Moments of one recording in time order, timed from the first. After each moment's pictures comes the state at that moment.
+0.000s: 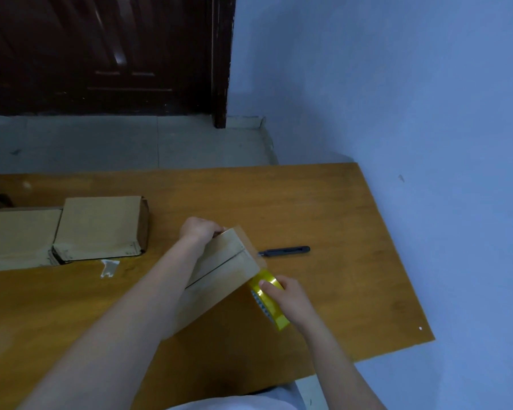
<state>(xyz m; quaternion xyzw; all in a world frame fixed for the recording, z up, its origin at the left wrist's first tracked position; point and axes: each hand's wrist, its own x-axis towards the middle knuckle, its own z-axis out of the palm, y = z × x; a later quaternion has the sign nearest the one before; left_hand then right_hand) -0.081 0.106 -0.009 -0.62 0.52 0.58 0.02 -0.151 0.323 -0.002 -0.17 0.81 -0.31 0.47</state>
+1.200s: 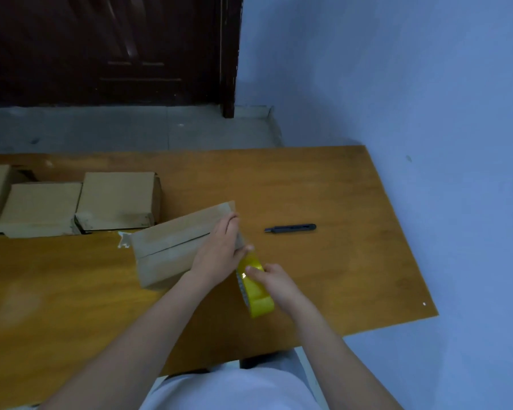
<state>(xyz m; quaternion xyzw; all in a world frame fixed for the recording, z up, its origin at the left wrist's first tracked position) -0.018 0.196 -0.026 -0.29 0.91 0.29 -0.08 -0.107 0.321 -0.016 -0.14 0.74 -0.36 0.56</state>
